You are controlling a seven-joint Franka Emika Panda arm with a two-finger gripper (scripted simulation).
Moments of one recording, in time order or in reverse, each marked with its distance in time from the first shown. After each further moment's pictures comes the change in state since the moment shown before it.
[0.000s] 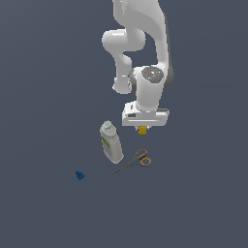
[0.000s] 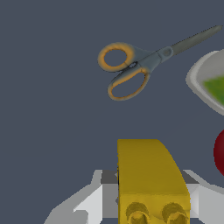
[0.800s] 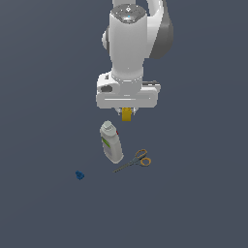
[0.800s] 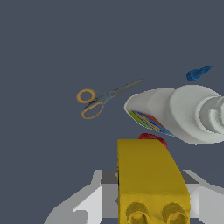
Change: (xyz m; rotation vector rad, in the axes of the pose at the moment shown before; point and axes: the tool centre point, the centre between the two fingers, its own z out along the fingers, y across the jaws) arm 0.037 0.081 -0.151 0.003 0.001 0.000
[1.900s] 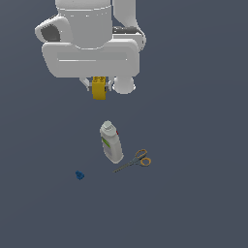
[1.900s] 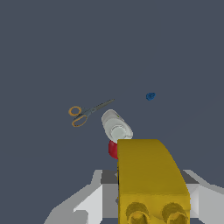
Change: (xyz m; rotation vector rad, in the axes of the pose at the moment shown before) arm 0.041 0.076 -0.141 -0.004 0.000 0.002
